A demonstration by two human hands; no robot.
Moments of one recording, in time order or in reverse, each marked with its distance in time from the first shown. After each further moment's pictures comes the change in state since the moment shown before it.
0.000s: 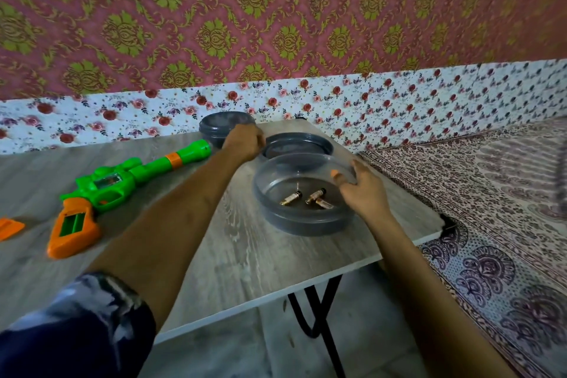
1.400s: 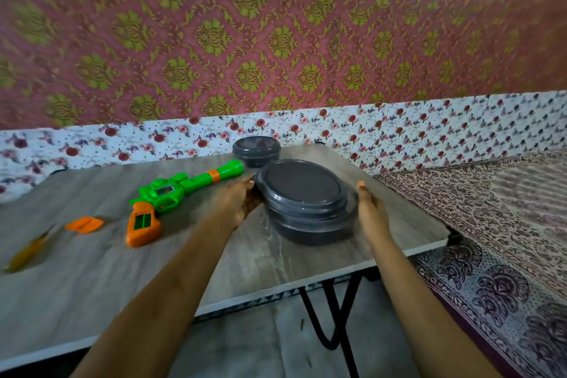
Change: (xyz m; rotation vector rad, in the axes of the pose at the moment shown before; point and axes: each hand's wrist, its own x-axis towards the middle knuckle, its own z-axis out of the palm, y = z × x) left_hand -0.140 -0.012 -0.025 -1.639 0.127 -0.567; right_hand -0.059 -0.030 0.004 0.644 0.073 0.243
